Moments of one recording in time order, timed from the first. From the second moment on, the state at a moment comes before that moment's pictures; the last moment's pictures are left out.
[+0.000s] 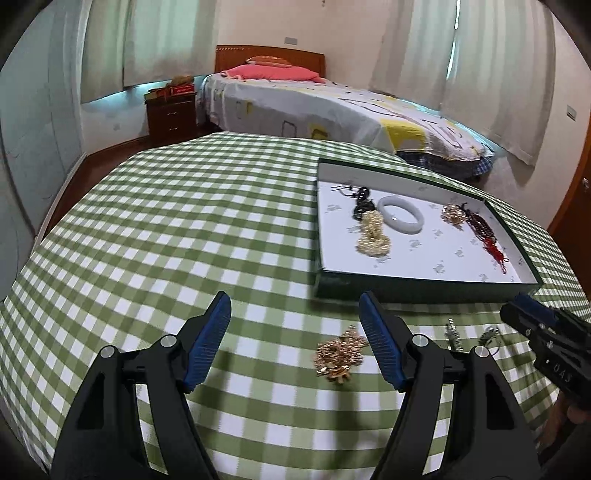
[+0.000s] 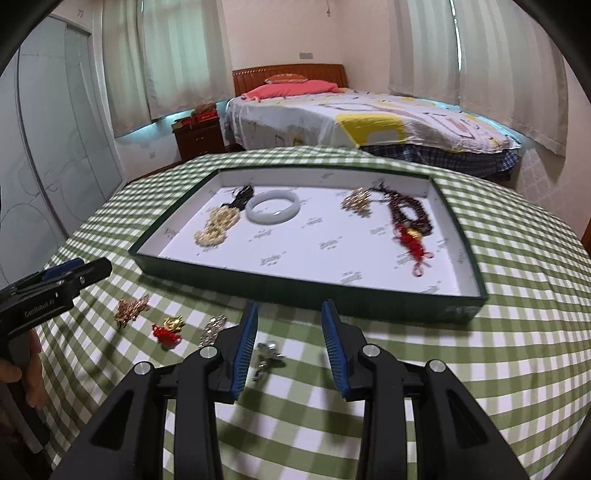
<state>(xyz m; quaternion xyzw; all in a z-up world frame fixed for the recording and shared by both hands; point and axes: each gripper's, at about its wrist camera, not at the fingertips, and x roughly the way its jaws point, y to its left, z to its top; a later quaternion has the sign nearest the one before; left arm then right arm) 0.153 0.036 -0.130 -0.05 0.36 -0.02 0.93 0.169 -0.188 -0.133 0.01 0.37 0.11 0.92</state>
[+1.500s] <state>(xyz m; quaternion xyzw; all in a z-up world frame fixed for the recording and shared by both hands) 0.149 -0.005 -0.166 0.01 0.40 -0.07 0.92 0.168 -0.206 -0.154 0.04 0.40 0.11 0.91</state>
